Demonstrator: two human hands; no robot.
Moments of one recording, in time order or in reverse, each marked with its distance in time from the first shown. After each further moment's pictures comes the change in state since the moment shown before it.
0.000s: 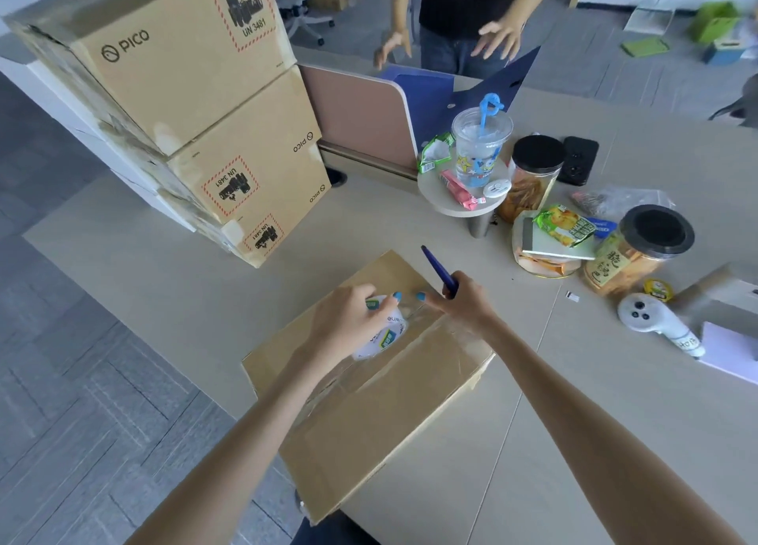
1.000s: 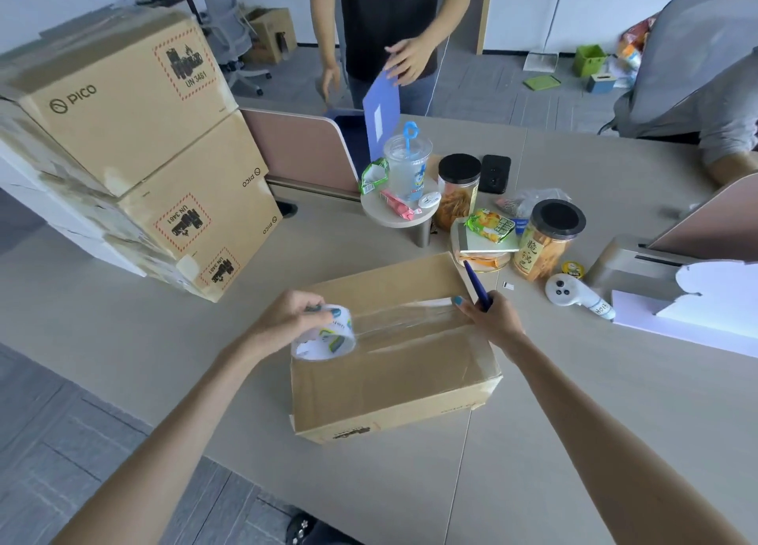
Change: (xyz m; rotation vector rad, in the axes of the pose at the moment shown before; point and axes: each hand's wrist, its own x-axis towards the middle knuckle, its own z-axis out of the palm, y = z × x) left_hand -0.005 -0.022 -0.044 -0.388 -0.357 0.214; right_hand -0.062 0.079 -0.070 0.085 0.295 0.246
